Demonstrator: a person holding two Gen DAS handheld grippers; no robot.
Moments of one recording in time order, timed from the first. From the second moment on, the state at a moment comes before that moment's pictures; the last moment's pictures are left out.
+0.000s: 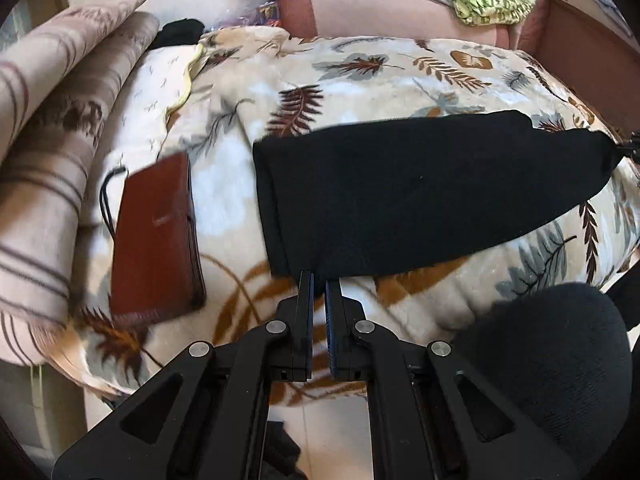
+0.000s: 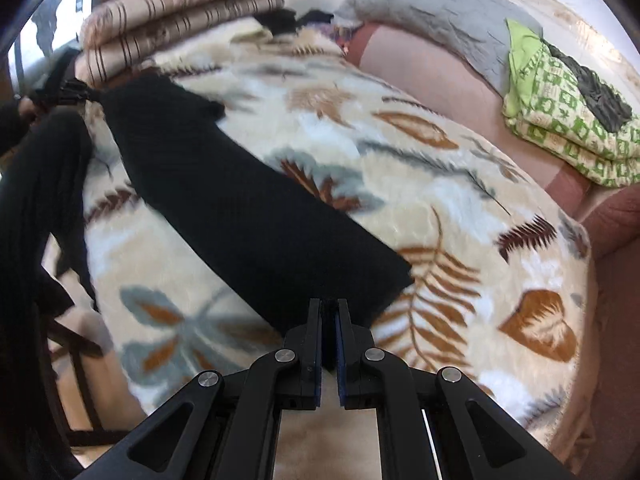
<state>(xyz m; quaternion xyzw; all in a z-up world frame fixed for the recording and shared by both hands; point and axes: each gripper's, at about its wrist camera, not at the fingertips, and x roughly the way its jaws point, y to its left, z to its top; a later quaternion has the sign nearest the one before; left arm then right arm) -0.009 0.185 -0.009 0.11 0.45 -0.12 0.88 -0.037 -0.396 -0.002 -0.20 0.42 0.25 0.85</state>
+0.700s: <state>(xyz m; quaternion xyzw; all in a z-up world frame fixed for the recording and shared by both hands) 0.003 0.176 0.035 0.04 0.39 -0.13 0.91 -0.028 -0.450 0.040 -0.03 0.36 0.23 0.90</state>
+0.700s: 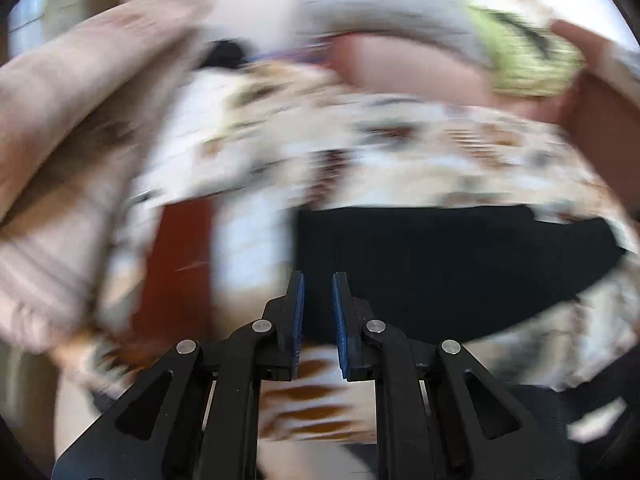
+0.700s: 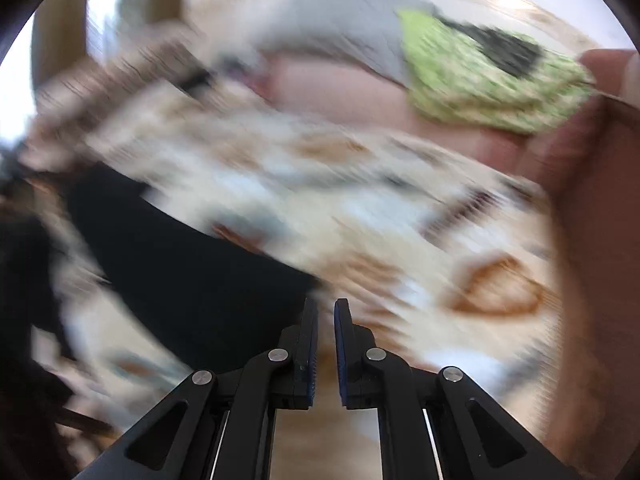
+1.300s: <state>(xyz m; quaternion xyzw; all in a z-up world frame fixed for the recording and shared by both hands) 0.109 0.133 -0.023 0.05 0.48 -0.08 0.87 0.068 -0.414 -0.030 -0.03 0.49 0.19 0.85</state>
